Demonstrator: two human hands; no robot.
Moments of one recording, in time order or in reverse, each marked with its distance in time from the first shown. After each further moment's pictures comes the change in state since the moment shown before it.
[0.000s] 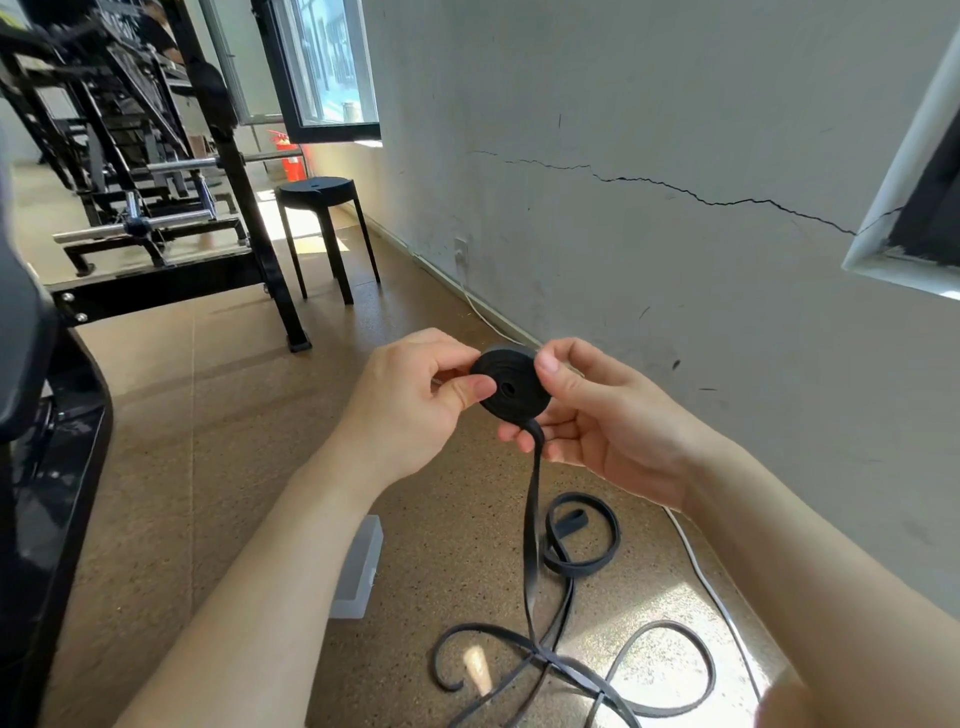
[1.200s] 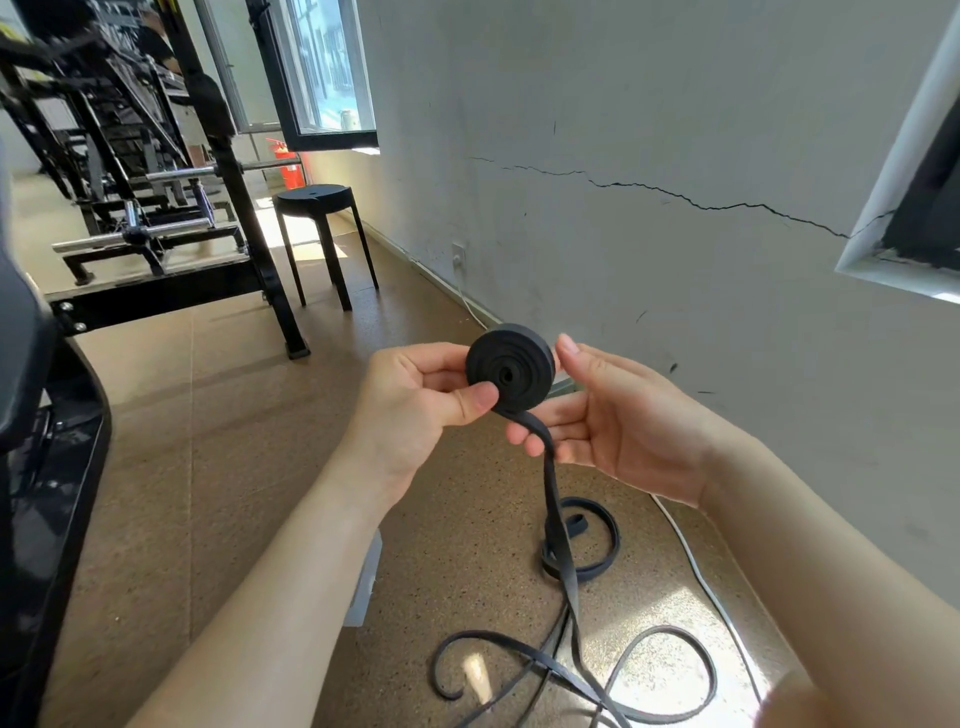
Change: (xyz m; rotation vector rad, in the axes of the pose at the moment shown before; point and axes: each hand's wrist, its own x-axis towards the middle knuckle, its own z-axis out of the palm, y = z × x) left_hand -0.001 0.012 0.007 -0.680 0.040 -0.253; right_hand -0.004 -0.009 -0.012 0.044 -0.057 0.045
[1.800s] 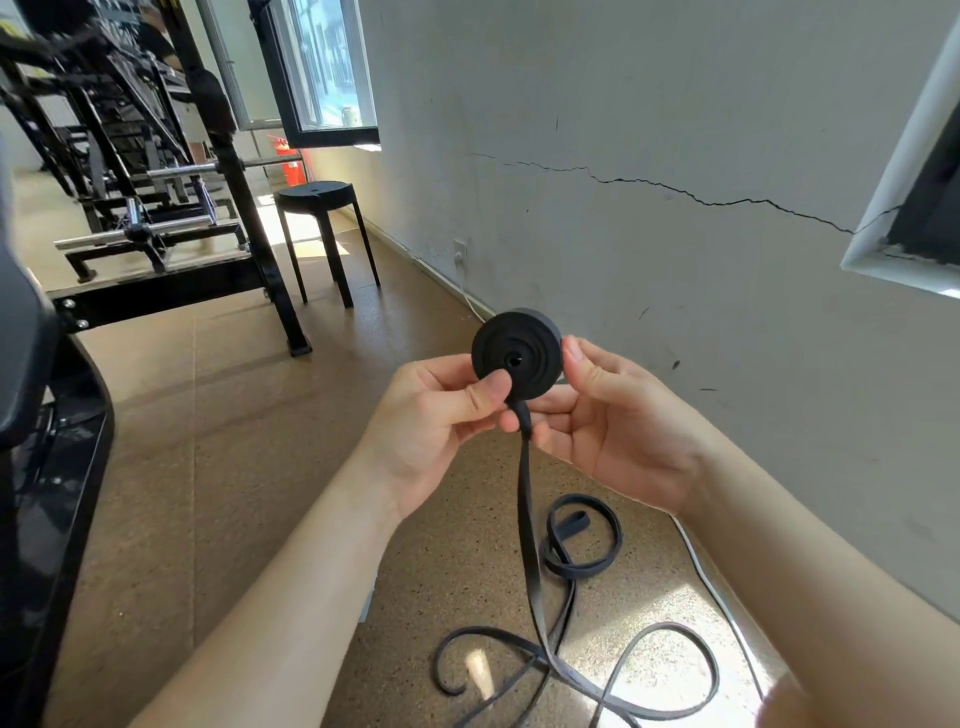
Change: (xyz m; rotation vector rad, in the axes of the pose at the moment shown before) left_hand -0.001 -0.012 0.006 -0.269 -0.154 -0.134; right_hand 0.008 0.012 0.007 0.227 0.004 -0.095
